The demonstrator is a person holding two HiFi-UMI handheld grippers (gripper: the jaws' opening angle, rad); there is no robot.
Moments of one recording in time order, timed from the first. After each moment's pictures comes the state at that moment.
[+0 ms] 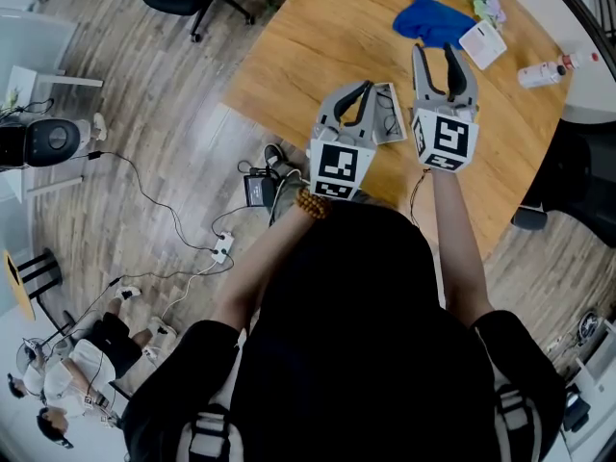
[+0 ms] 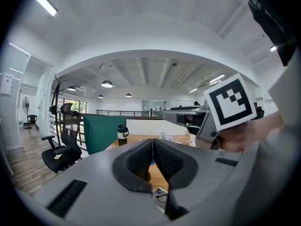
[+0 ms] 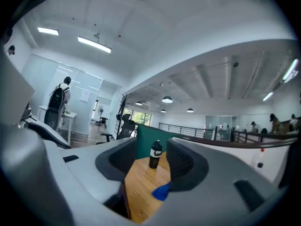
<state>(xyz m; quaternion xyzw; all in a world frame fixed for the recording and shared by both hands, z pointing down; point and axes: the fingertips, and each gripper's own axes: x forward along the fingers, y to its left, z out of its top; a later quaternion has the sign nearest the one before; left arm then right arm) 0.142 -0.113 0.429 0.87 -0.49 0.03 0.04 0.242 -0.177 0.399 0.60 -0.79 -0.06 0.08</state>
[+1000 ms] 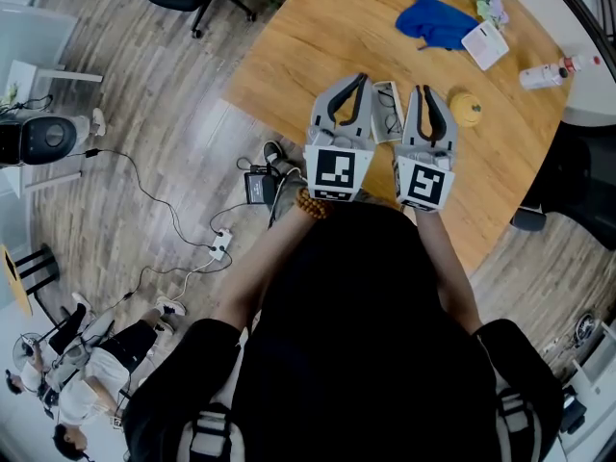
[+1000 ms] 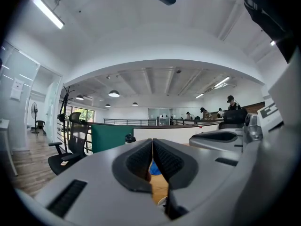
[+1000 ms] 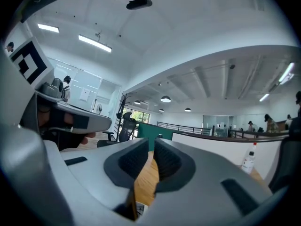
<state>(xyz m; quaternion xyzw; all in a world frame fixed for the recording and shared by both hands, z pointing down) 0.122 -0.110 0.400 0.85 -0.53 -0.01 0.00 0.219 -0.105 0.418 0.62 -0.78 -0.08 0.04</state>
